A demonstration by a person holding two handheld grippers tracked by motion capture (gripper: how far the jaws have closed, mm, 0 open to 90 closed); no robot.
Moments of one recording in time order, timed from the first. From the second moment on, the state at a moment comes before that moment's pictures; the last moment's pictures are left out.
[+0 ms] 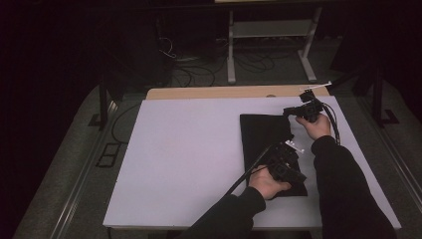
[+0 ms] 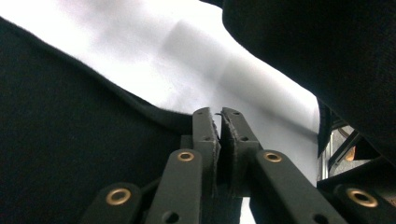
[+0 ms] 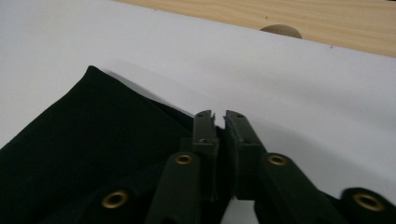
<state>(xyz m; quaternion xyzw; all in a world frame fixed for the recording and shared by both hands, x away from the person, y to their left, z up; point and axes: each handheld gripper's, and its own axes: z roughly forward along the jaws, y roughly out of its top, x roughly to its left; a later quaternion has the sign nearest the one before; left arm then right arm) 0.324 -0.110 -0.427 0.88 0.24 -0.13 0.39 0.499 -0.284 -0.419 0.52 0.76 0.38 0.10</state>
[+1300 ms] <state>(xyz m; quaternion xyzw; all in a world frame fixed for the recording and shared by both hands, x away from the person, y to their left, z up) 0.319 -0.067 -0.373 0.87 0.21 -0.04 0.45 0.442 -0.286 -0.359 0.49 0.76 0.40 0.15</state>
